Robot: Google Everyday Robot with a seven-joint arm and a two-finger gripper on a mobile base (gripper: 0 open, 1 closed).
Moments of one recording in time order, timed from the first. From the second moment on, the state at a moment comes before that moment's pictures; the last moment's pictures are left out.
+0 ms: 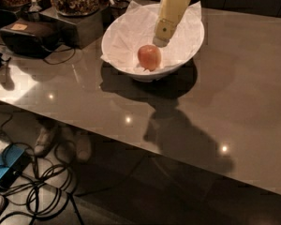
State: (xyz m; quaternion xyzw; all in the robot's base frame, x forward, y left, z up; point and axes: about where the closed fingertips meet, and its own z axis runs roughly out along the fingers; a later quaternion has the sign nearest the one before) arm 0.574 -0.069 1.041 -0.59 0.78 -0.01 0.21
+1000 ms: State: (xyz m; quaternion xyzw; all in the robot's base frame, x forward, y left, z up) arm 0.618 -0.078 1.000 -0.53 0.82 -0.02 0.20
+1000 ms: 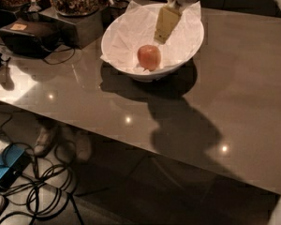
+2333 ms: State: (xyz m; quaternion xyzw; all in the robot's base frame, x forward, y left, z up) arm 0.658 -0.052 0.976 -0.55 0.82 -0.01 0.18
